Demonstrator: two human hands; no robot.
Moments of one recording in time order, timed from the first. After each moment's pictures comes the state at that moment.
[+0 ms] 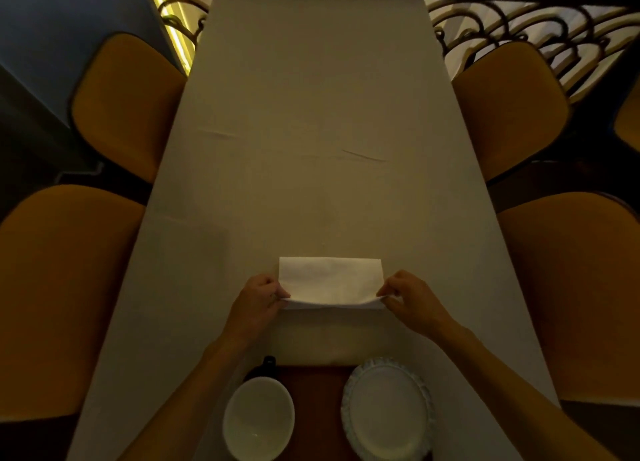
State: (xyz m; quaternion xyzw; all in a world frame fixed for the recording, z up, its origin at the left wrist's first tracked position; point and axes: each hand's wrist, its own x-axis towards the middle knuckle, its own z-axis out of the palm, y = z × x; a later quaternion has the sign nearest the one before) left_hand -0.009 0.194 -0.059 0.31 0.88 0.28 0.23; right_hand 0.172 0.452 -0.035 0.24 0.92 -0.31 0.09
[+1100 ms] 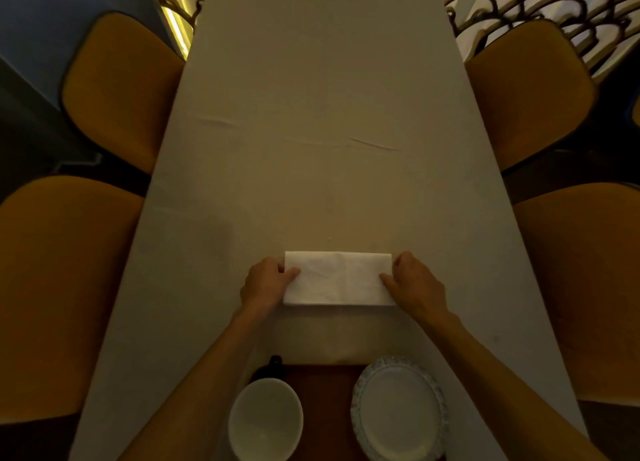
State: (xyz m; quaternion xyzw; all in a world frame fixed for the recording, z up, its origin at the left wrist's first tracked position) left_hand -0.030 0.236 -0.050 0.08 0.92 0.23 0.32; right_hand 0.138 0.440 -0.048 0.40 0.89 -0.21 0.11
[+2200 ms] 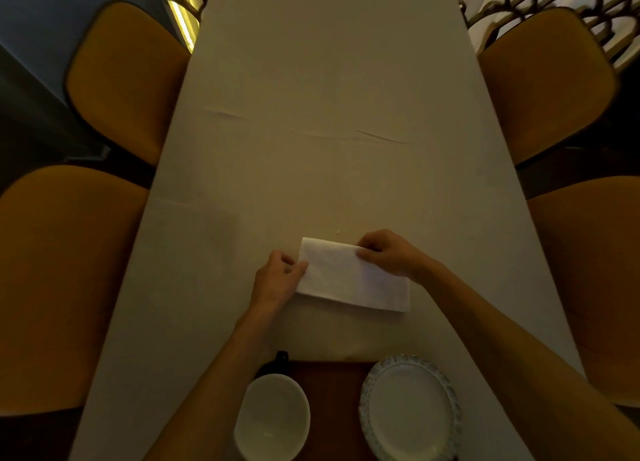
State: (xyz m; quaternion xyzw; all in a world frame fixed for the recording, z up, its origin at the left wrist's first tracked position) left_hand -0.019 0.229 -0.053 0.06 0.88 0.34 0.32; right_hand 0.069 0.445 -0.031 0.24 0.86 -0.40 0.20
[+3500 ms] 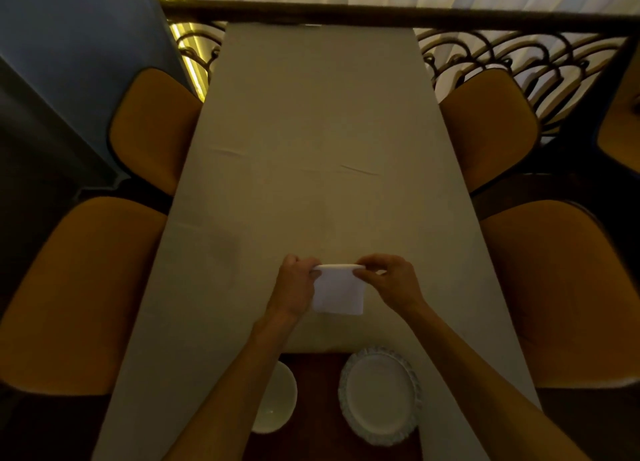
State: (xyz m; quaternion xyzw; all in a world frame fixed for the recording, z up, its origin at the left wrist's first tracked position) left_hand 0.033 0.250 0.039 0.28 0.88 0.34 0.21; right_hand 0.146 0.416 0.033 0.32 0.82 -0.47 -0.07
